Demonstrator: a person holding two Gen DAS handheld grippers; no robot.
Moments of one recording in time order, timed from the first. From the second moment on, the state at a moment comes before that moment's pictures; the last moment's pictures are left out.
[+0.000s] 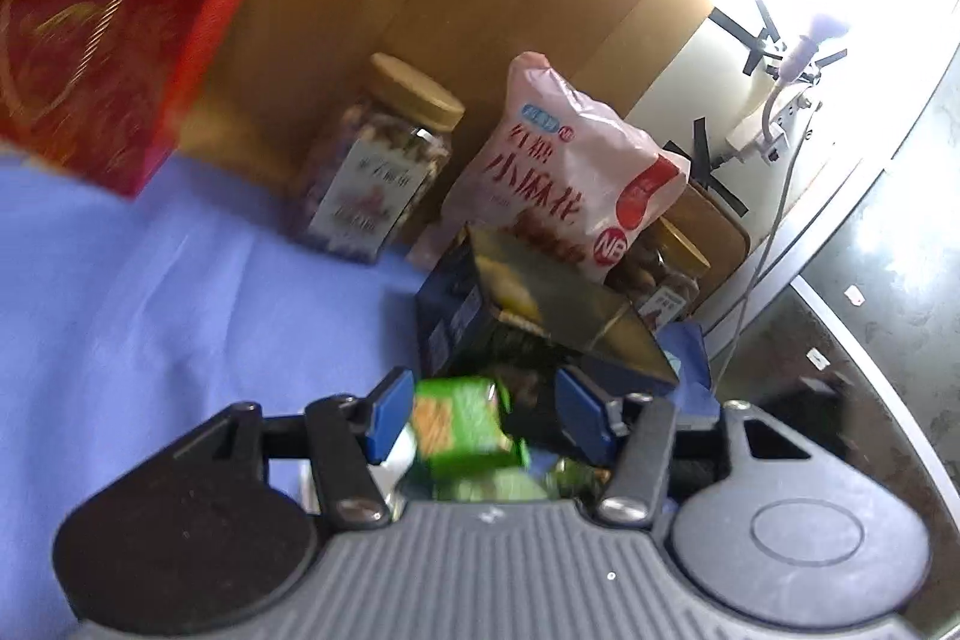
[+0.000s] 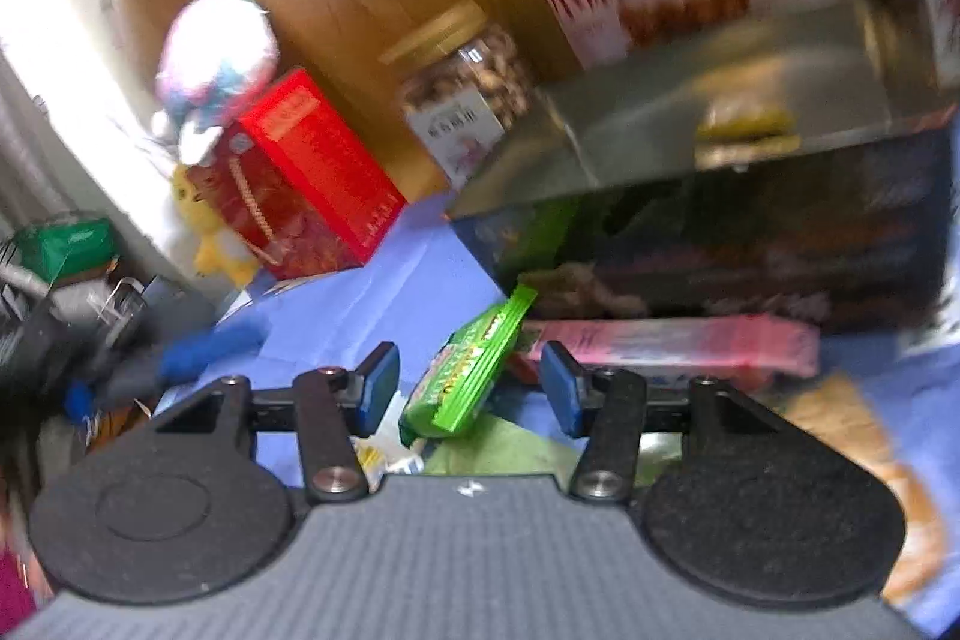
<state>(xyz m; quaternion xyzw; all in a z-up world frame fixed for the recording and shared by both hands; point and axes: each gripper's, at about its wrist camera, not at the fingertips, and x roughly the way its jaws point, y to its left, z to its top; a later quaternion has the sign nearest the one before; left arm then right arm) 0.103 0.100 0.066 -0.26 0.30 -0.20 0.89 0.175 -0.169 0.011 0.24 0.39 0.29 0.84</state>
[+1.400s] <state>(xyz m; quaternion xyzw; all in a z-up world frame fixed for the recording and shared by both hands) 0.069 -0.065 0.006 -0.08 0.43 -0.34 0.83 -0.010 -0.216 0.000 -0.04 0.29 0.21 0.93</state>
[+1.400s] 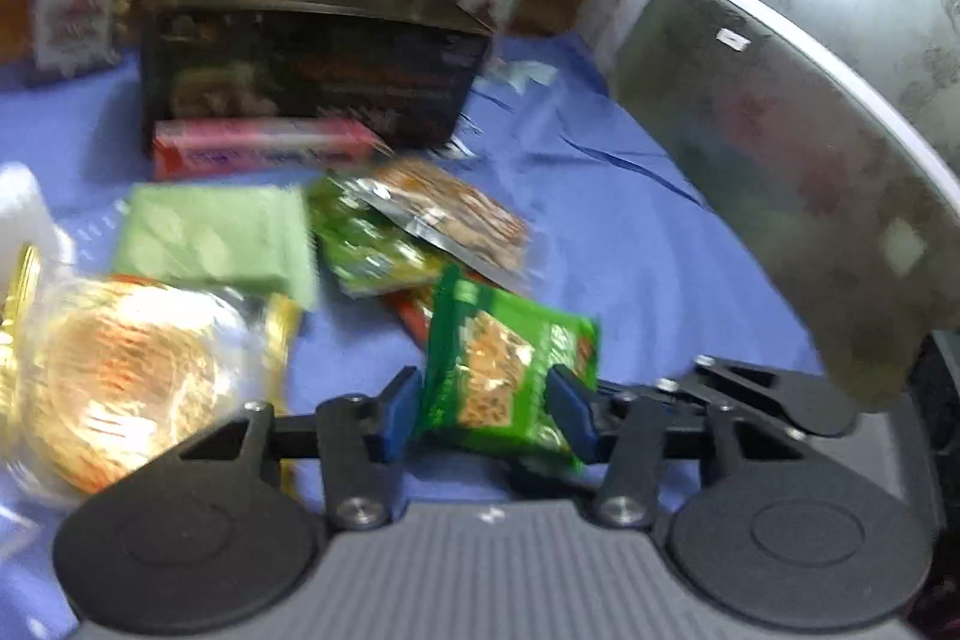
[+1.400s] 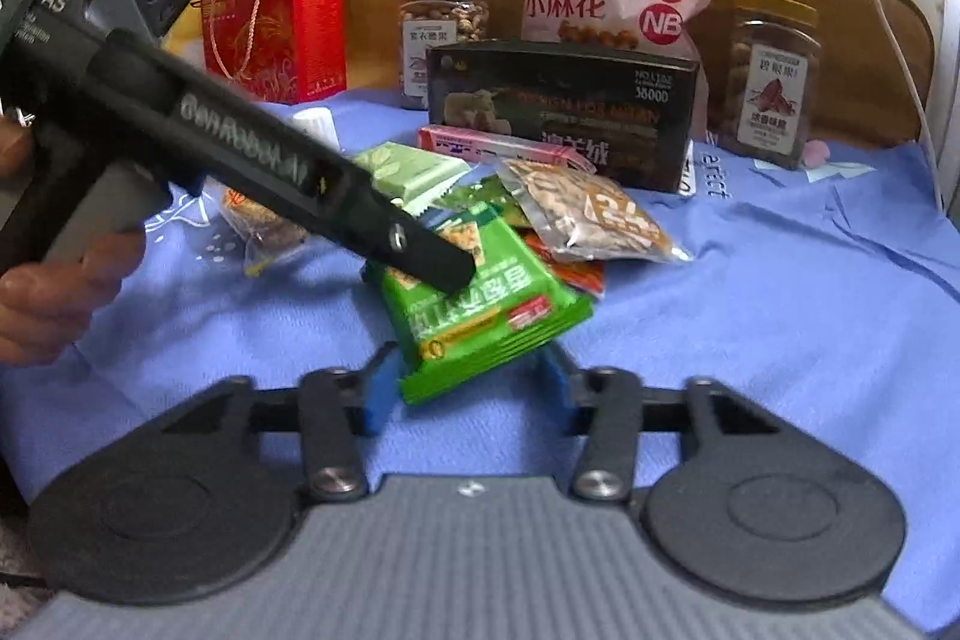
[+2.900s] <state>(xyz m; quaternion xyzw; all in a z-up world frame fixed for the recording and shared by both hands) 0.141 -0.051 0.037 -0.14 0.41 -0.27 0.86 0.033 -0.243 0.015 -0.01 0.29 0.21 0.93</state>
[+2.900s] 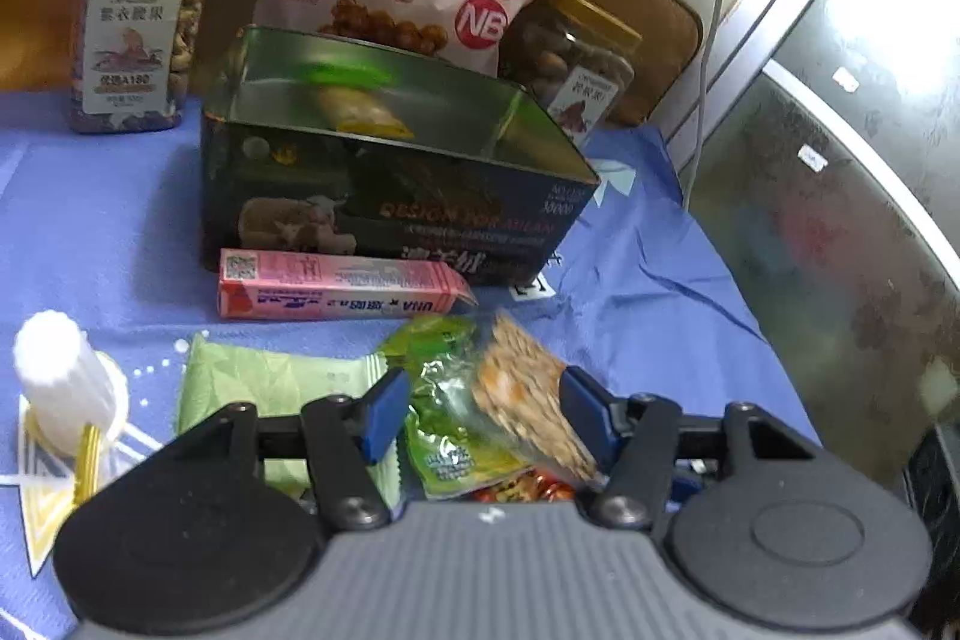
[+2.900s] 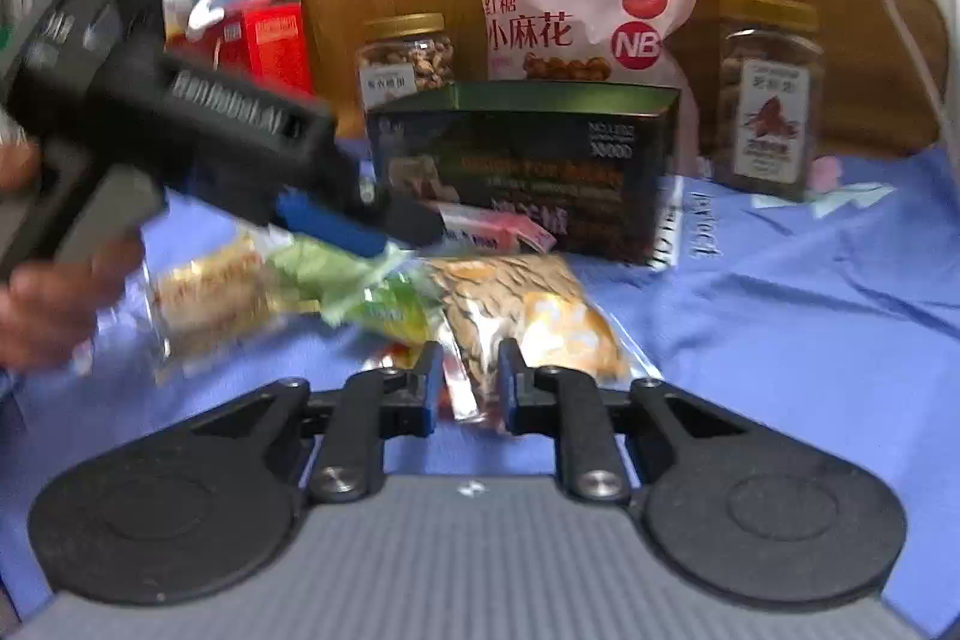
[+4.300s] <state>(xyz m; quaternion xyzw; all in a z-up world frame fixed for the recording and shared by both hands) 0.064 -0.113 0.040 -0.10 0.41 -0.37 0.83 -0.050 -0.299 0.021 0.13 0.28 0.14 0.94</state>
